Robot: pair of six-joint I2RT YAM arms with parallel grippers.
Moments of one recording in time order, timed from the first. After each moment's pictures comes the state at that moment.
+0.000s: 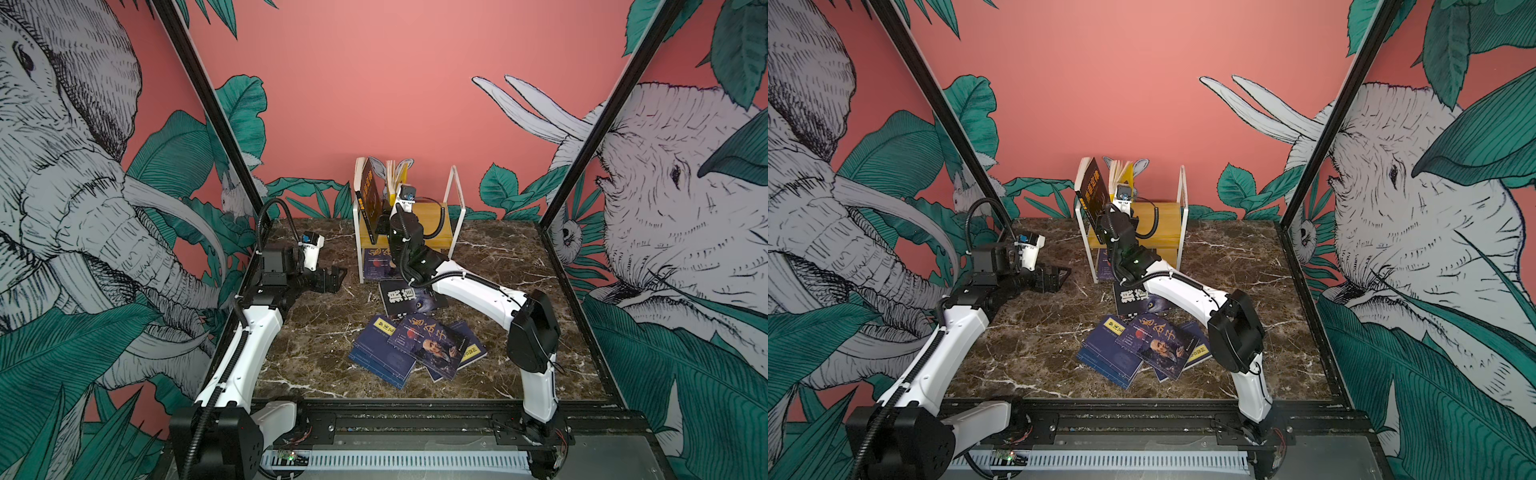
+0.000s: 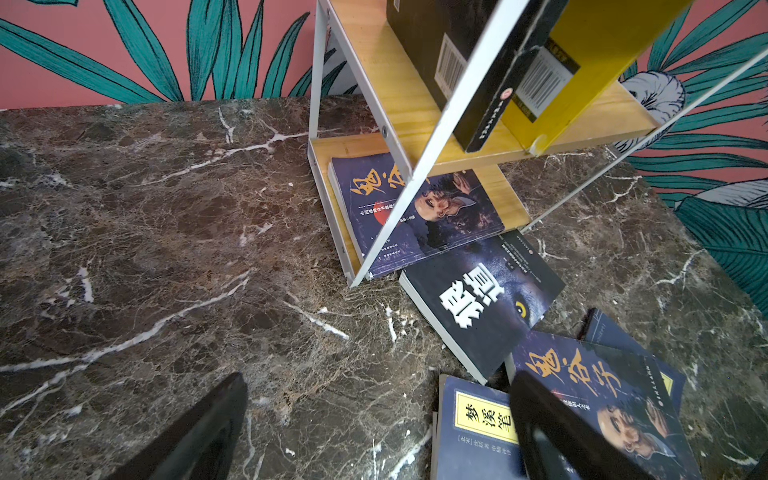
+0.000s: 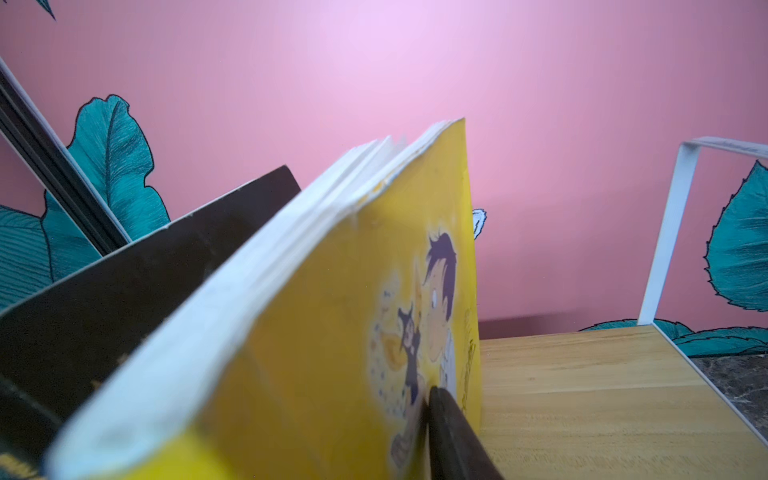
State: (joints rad) left arm -0.06 1.14 0.97 -0.45 0.45 0.04; right arm 0.86 2.00 1.79 0.24 0.65 0.28
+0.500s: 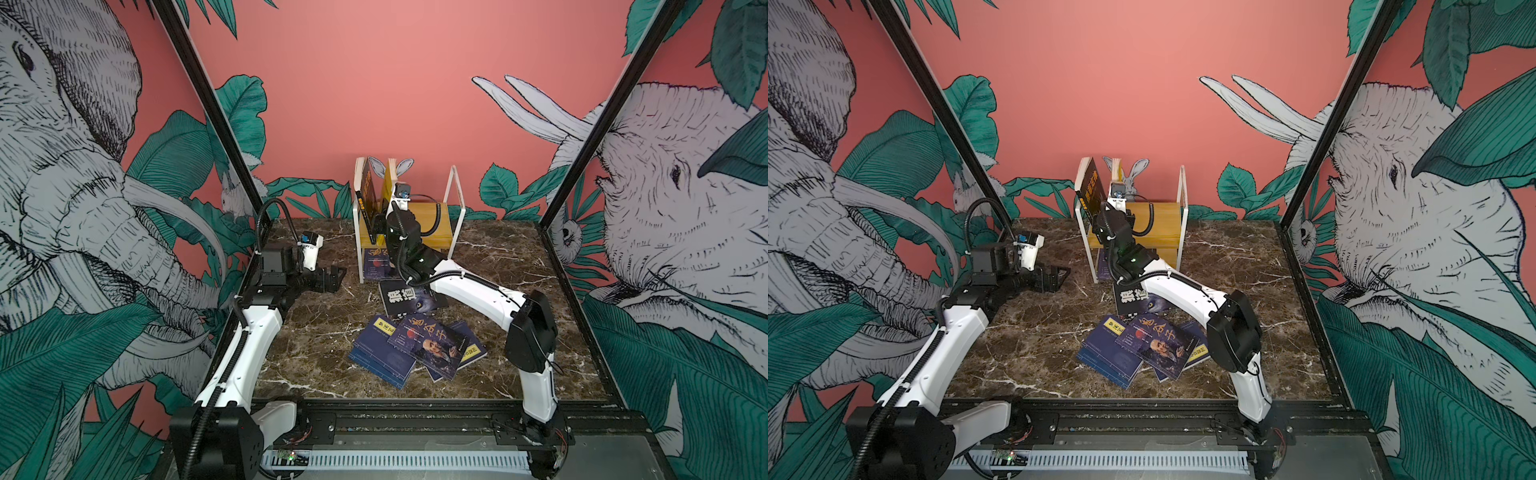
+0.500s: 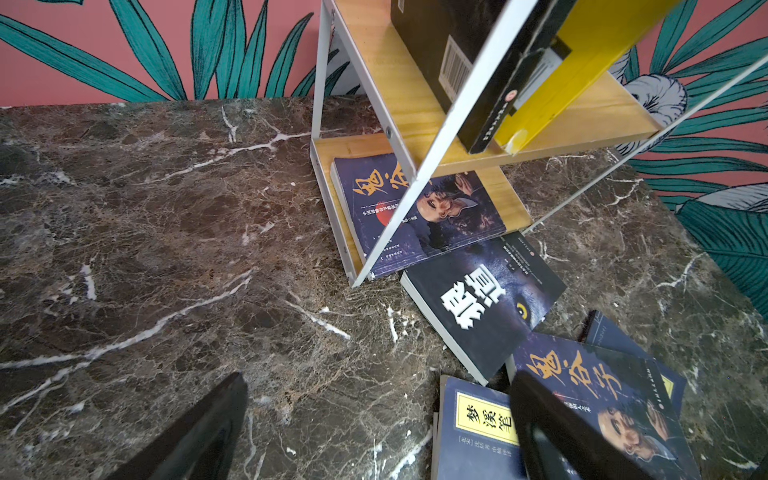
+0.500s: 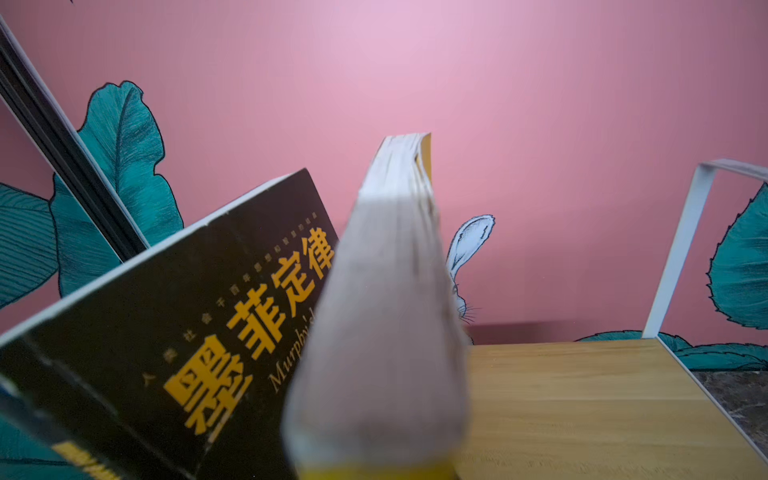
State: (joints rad) left arm -0.05 1.14 0.97 -0.45 0.45 0.03; right arm 0.87 2.02 1.87 0.19 0.65 0.23
